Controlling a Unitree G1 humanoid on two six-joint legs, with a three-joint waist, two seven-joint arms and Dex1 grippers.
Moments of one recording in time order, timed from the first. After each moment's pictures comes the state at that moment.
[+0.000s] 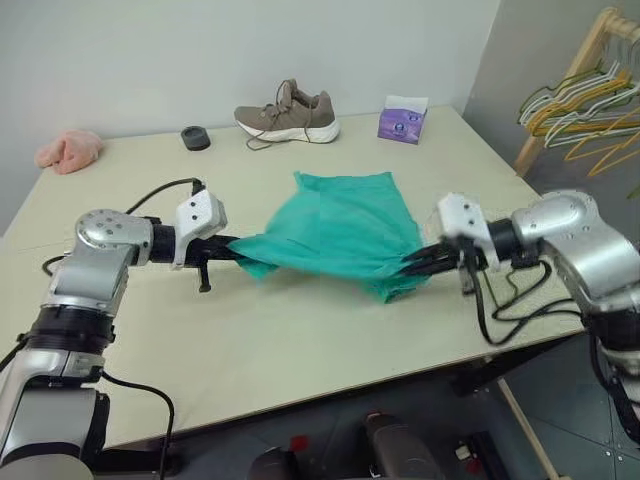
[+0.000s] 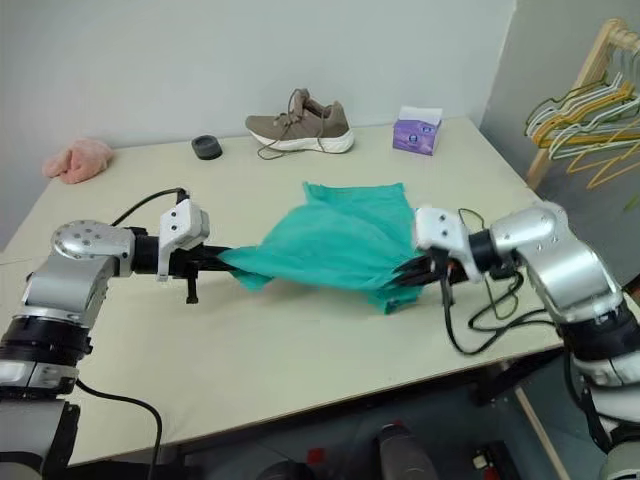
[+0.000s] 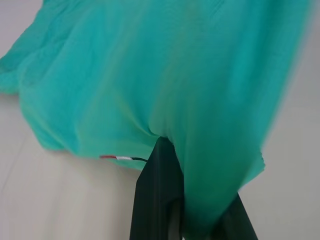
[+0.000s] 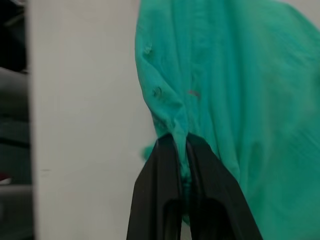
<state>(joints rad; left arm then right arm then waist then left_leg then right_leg) -0.77 0.80 -0.13 0.43 -0.23 0.23 -1.35 -0.92 -0.79 0.33 0.20 0.17 0.44 1.32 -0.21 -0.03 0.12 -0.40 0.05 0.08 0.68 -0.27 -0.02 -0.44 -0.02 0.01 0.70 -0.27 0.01</state>
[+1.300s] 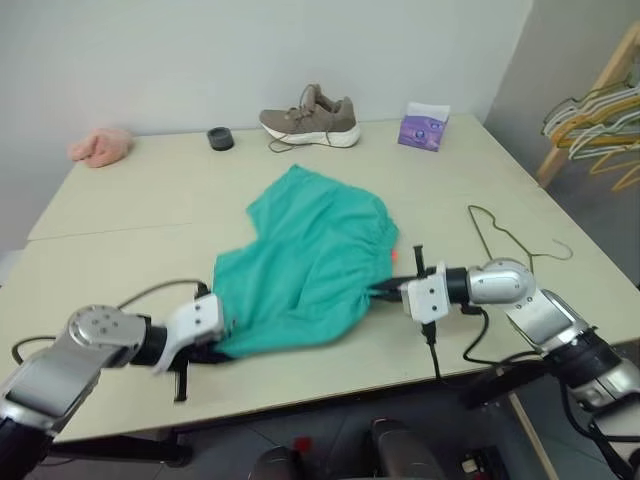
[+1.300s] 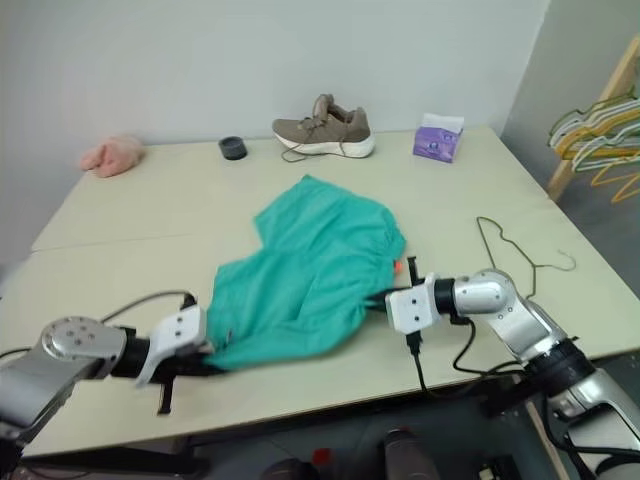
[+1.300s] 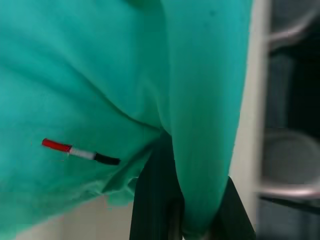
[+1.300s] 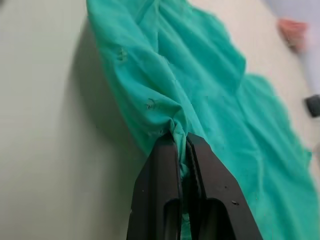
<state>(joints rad) 0.05 1.16 -0.09 -0.32 -0.40 0.49 -1.22 -0.50 -0.79 0.49 -0.02 0.03 -0.27 1.03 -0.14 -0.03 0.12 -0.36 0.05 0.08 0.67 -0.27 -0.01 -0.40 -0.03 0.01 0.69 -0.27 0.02</state>
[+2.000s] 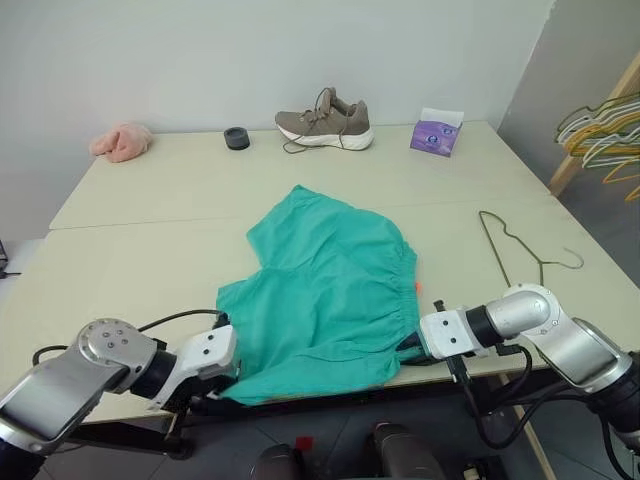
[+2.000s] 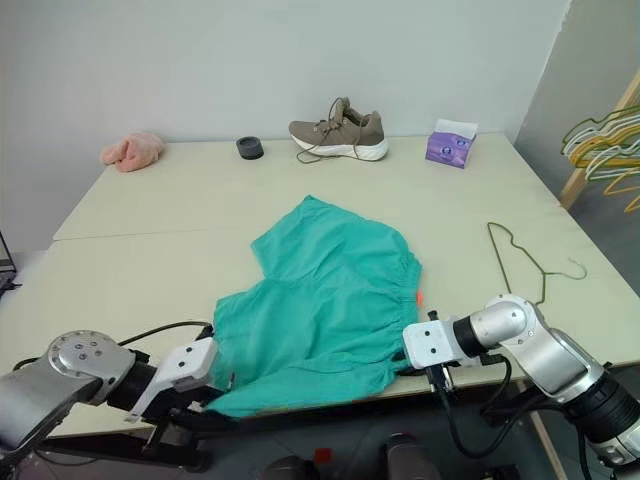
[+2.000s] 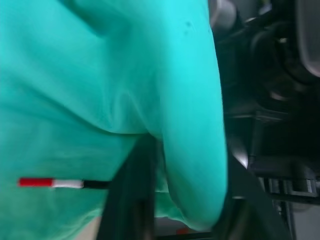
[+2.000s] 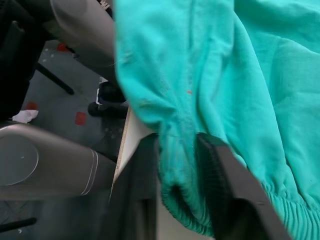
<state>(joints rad) 0.10 1.19 -0.10 -0.44 -0.45 0.56 -1.35 -0.37 -0.90 0.44 -0.29 0.10 0.14 1.27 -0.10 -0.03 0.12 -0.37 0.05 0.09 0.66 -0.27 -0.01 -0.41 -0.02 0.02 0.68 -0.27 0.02</state>
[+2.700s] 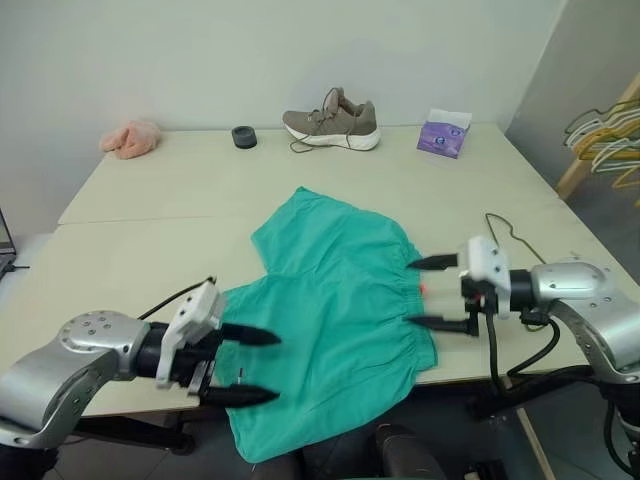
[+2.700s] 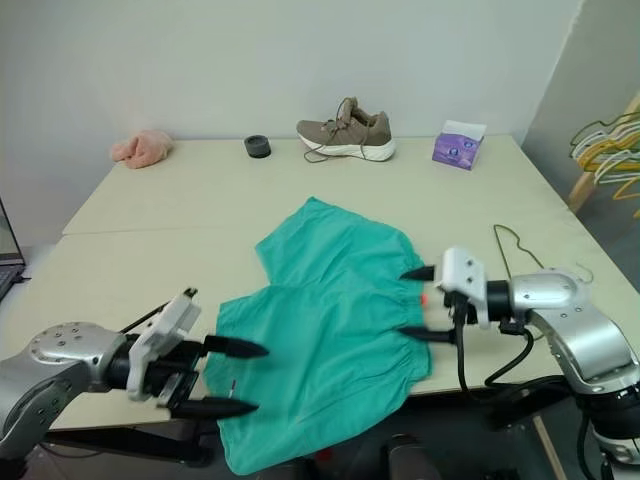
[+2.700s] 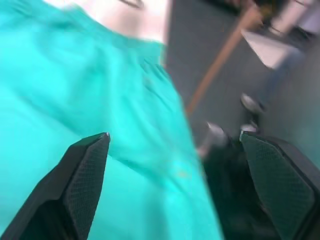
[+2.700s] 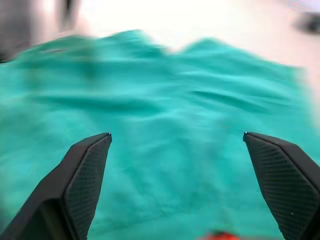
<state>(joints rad) -0.05 0.94 0.10 -0.43 -0.75 0.65 -1.20 -0.30 -0.76 -0.04 -0.32 0.40 0.49 0.92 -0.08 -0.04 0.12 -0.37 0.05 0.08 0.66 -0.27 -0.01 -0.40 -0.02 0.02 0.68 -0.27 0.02</state>
